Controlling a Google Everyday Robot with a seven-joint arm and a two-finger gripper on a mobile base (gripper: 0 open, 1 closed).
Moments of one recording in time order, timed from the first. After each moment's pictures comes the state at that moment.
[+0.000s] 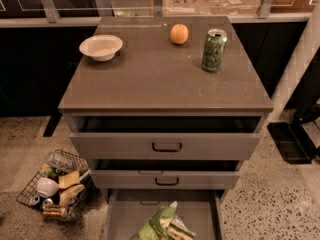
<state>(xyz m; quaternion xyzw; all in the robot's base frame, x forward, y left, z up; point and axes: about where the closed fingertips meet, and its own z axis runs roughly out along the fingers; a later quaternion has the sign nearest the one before) 0.301 -0.023 0.558 -0.42 0.72 0.11 0.54</state>
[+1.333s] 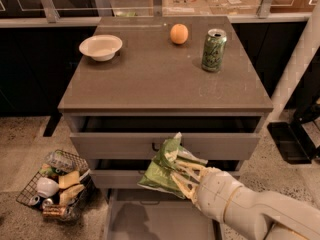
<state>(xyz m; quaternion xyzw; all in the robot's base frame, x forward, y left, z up) 0.401 -0.053 0.739 -0.51 0.64 0.05 0.57</state>
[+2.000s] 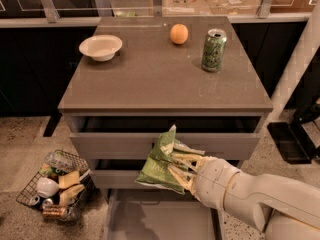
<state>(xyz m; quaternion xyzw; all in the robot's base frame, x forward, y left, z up) 0.409 -0.045 0.763 -0.54 0.64 0.05 0.55</state>
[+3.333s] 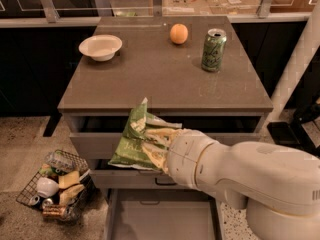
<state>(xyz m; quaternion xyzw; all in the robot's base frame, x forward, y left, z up) 0.418 0.009 0.846 -0.58 0.60 0.01 0.55</state>
